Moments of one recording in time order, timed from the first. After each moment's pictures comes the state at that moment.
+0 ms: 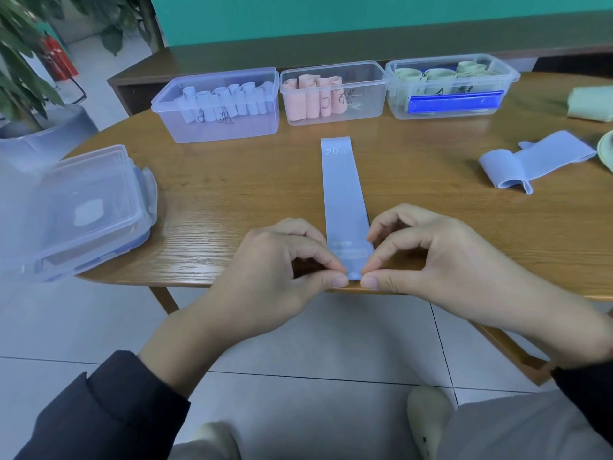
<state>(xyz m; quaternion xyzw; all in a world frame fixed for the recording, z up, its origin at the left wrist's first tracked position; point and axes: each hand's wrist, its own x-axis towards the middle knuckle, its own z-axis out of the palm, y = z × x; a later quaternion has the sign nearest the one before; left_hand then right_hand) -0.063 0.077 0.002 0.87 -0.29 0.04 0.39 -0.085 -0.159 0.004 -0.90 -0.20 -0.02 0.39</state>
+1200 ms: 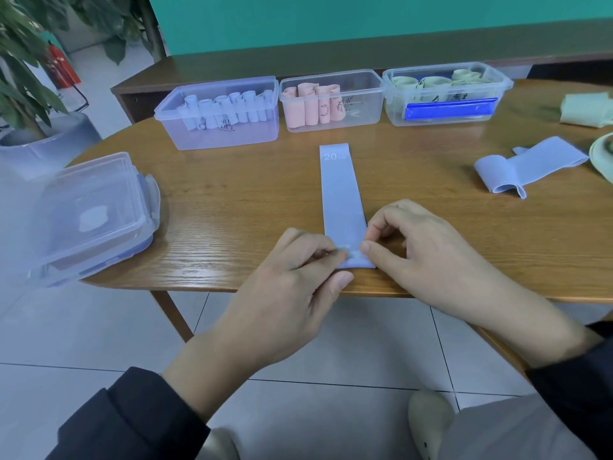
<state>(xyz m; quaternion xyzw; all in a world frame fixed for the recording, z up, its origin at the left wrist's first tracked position) -0.070 0.070 -0.029 0.87 -0.38 0.21 0.23 -0.072 -0.146 -0.004 -0.94 -0.11 -0.09 0.32</state>
